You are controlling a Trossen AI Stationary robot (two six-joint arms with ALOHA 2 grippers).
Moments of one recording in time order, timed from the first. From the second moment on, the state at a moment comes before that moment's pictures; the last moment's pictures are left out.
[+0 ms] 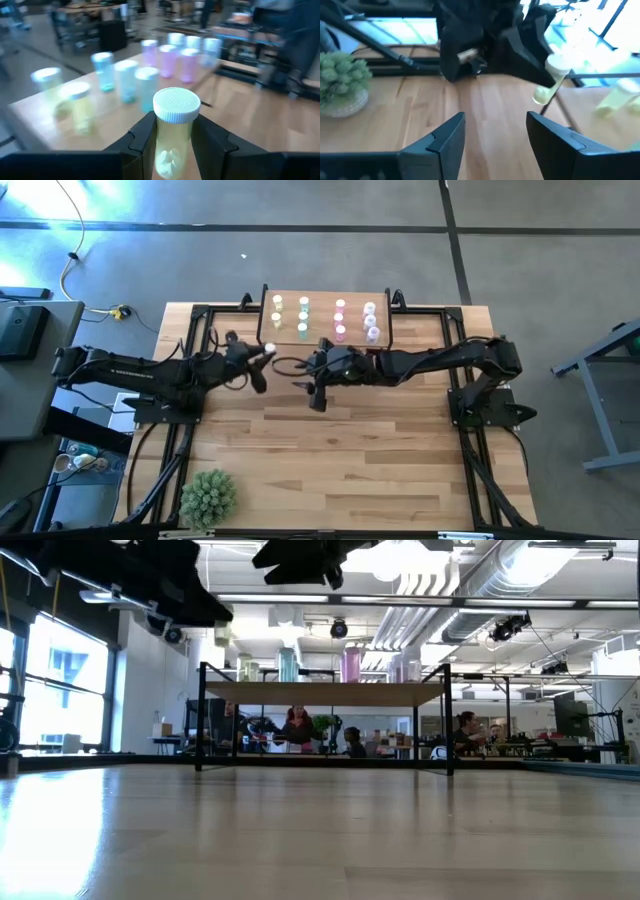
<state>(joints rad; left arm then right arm) 0.11 0.84 0.42 0.21 -0.60 -0.14 0.04 1.74 1.43 -0.10 0.16 -0.01</state>
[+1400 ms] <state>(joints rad) 0.37 1.17 0.42 0.48 -0.65 -0.20 -0.03 1.72 1.43 -0.16 0.20 -0.02</state>
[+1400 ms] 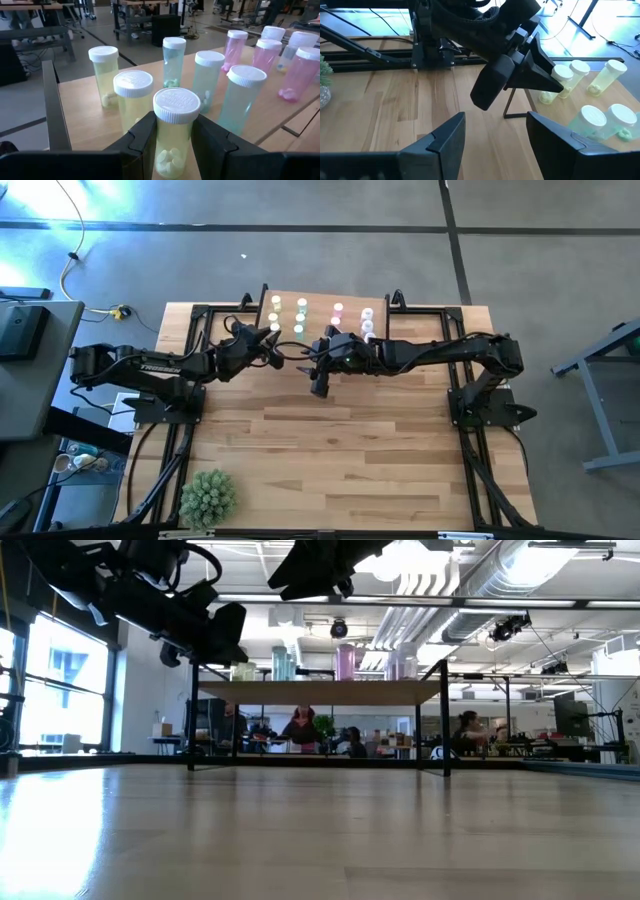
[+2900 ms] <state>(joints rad) 0.29 1.13 0.42 0.41 -0.79 -0.24 -0.03 1.72 1.43 -0.19 0.20 0.00</state>
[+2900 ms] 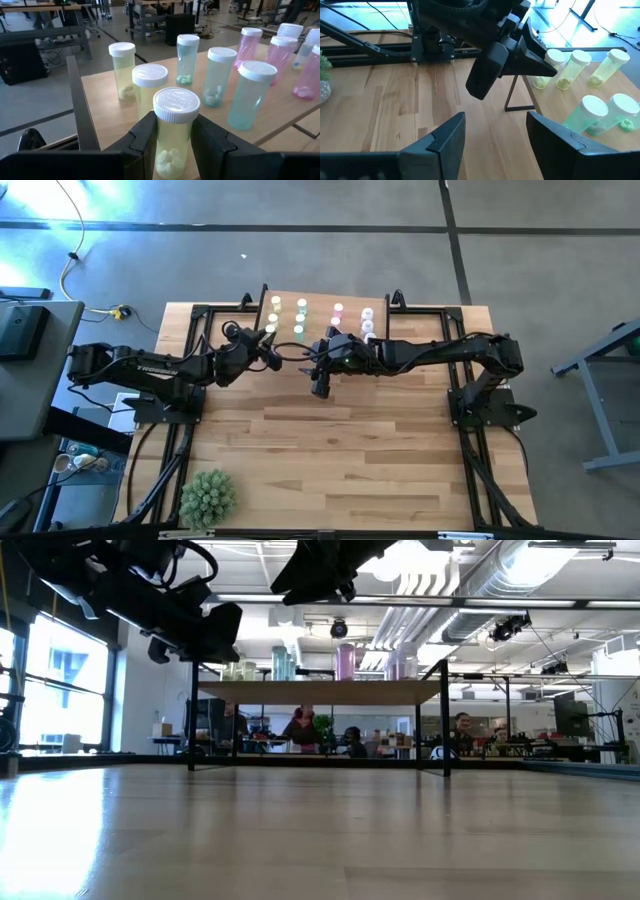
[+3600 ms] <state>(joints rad) 0.29 1.13 0.42 0.41 -0.79 -0.23 -0.03 1.72 1.43 -0.19 0.20 0.00</state>
